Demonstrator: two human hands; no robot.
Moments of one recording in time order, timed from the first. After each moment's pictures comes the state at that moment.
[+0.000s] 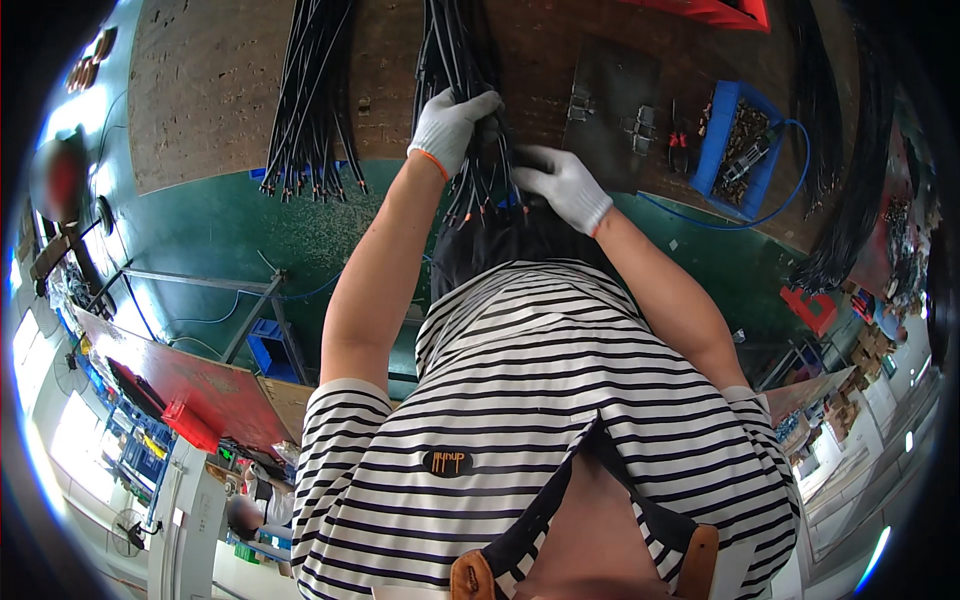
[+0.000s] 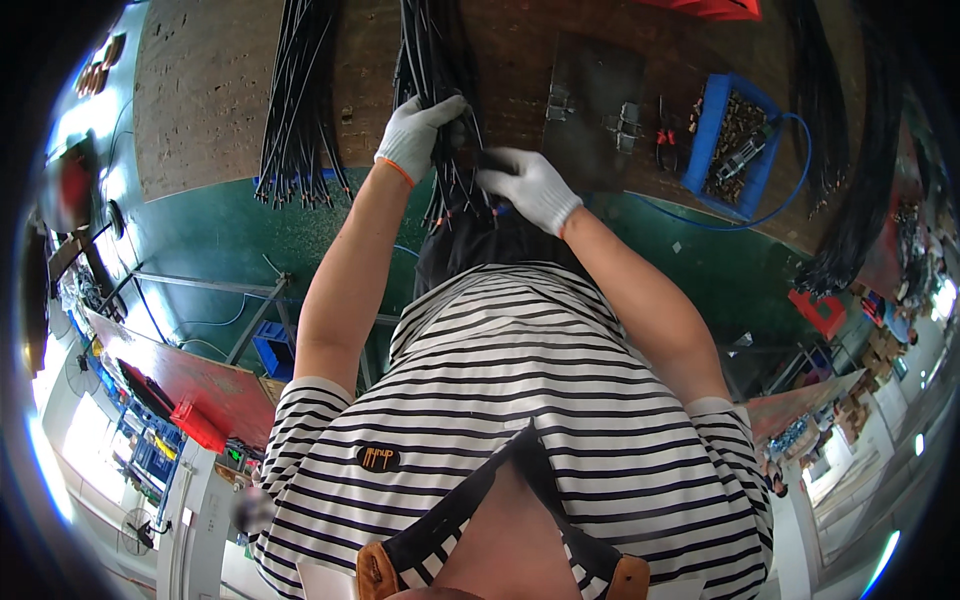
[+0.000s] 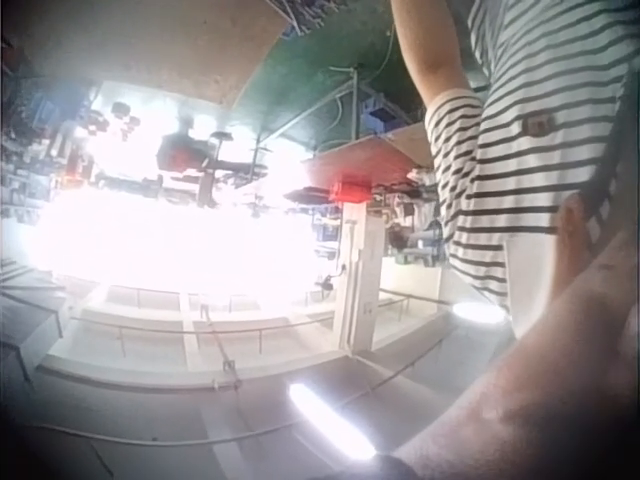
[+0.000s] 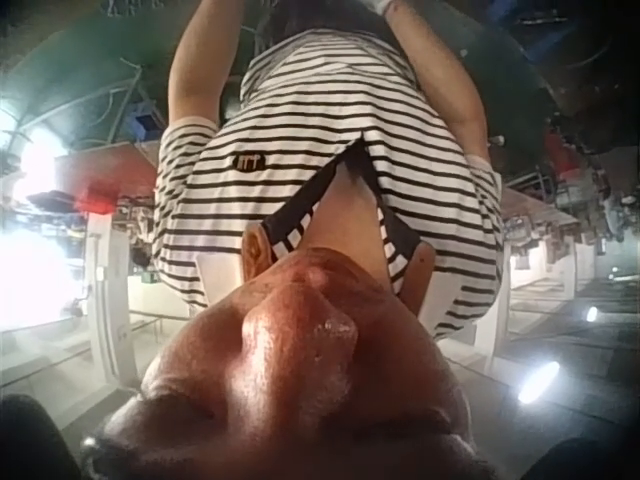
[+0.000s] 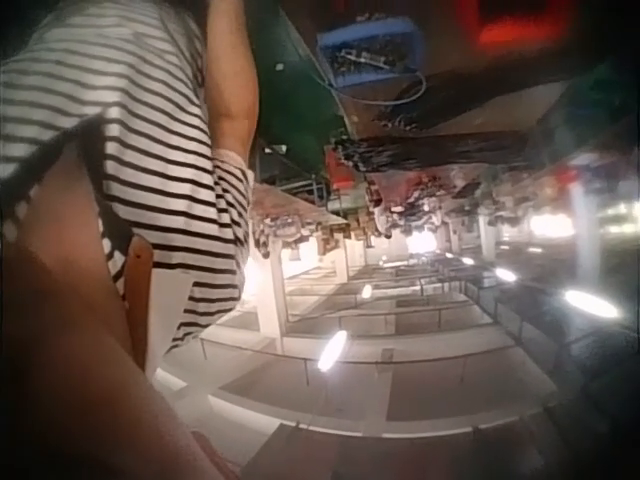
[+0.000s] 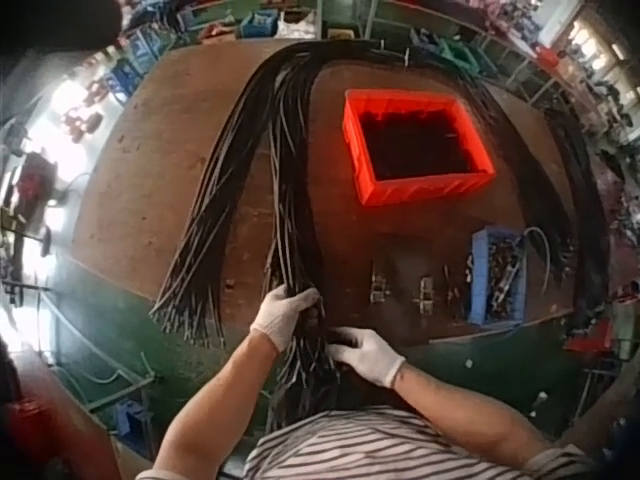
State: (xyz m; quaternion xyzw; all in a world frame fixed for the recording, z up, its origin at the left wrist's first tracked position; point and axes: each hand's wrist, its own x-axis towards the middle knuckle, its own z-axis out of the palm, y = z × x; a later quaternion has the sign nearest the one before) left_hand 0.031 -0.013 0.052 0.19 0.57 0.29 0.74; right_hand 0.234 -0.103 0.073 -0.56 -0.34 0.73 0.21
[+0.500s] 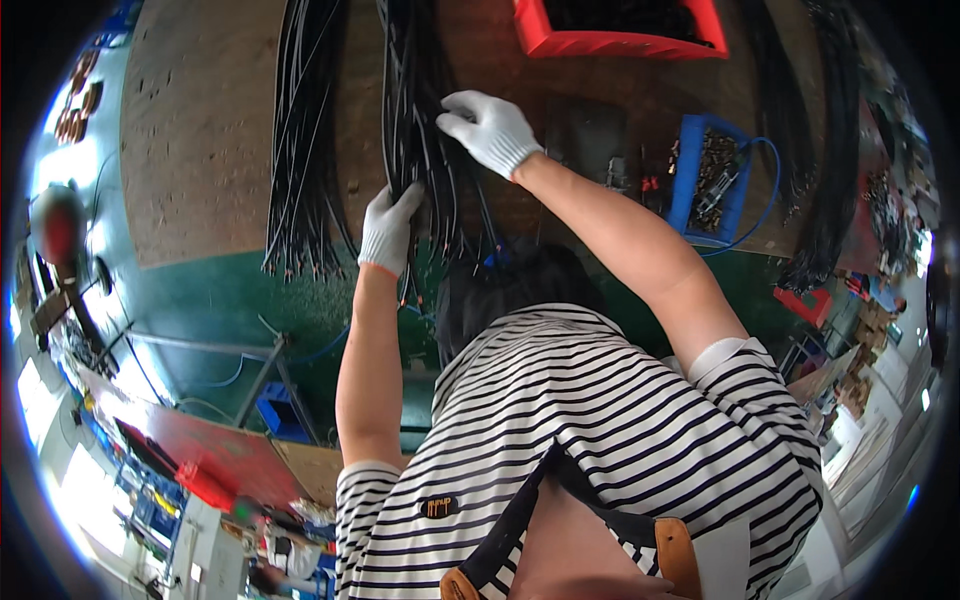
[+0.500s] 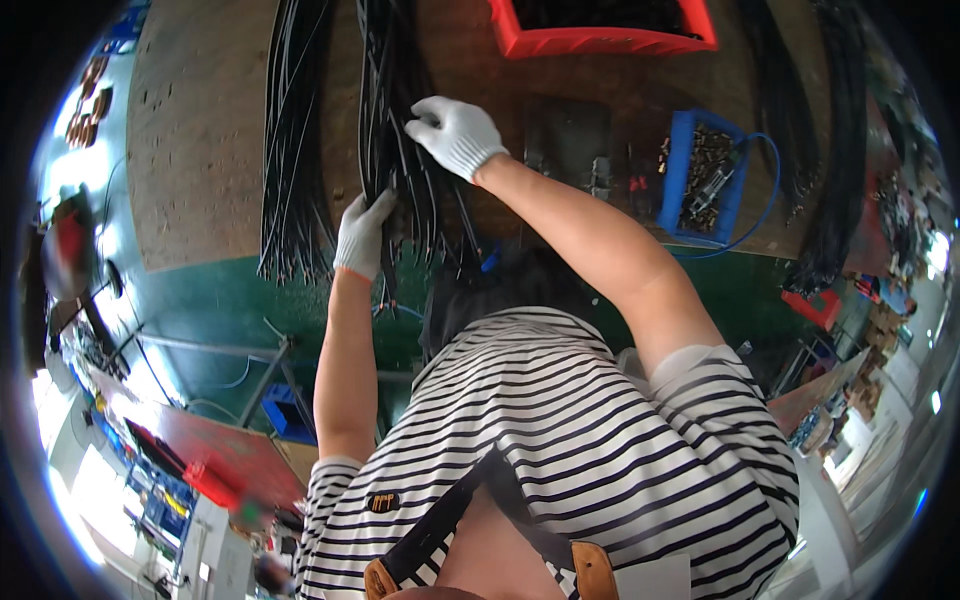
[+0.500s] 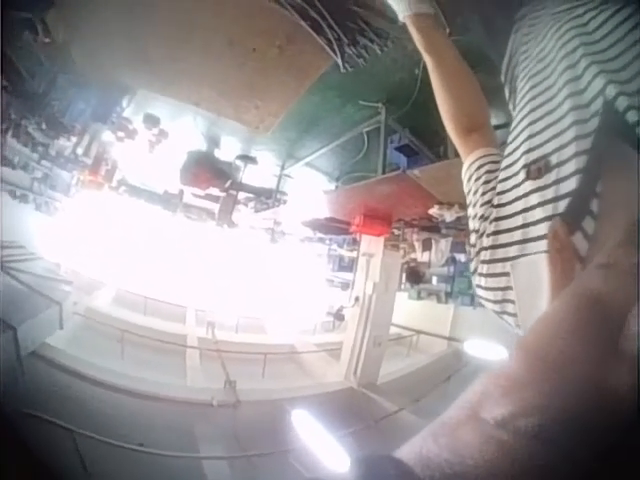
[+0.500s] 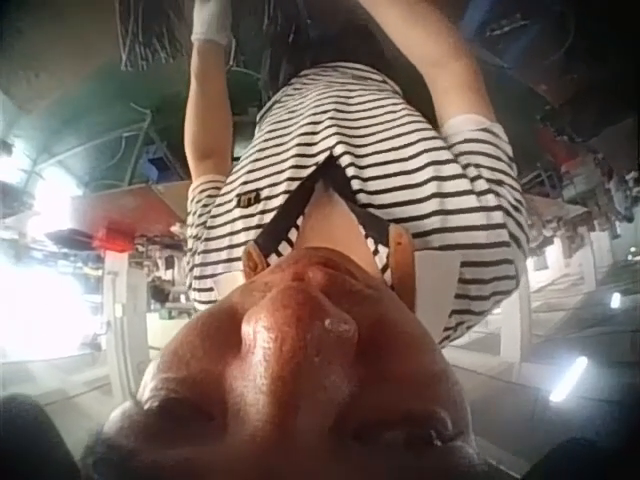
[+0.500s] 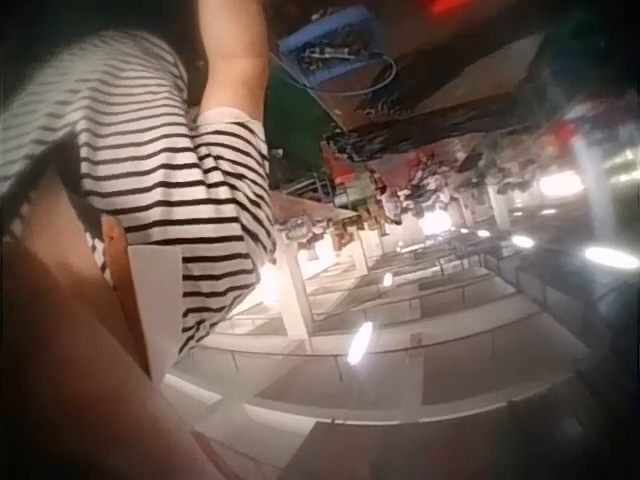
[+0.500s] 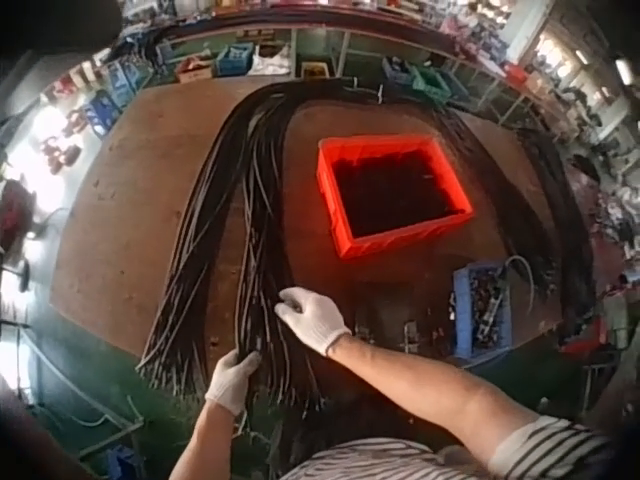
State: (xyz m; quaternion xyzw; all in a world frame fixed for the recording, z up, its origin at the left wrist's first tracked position) left_hand -0.029 -0.013 0.048 0.23 0.60 0.29 0.71; right_hand 0.189 0.080 0.040 -0.65 -0.53 0.48 0.26
